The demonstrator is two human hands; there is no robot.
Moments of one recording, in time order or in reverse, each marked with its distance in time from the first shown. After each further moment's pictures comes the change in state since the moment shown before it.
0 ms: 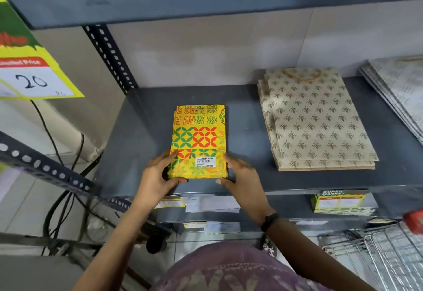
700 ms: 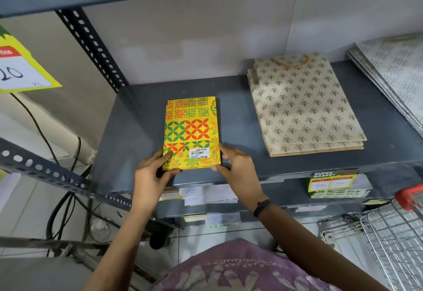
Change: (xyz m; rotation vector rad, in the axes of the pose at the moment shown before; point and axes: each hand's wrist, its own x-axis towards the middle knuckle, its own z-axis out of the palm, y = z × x) left_hand -0.018 0.001 0.011 0.021 0.146 0.026; right_hand -0.009 -0.001 0.000 0.034 0.079 0.075
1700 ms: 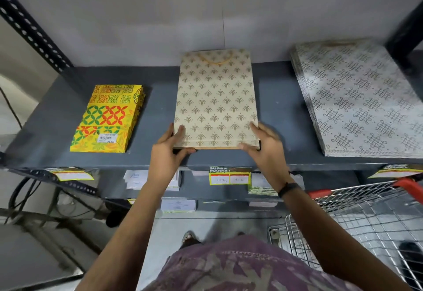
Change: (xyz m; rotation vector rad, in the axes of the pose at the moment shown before) left_hand -0.012 0.201 0.179 -0.046 0.031 -0.004; right_hand -0.013 0.171 -0.239 -0.050 0.080 0.024
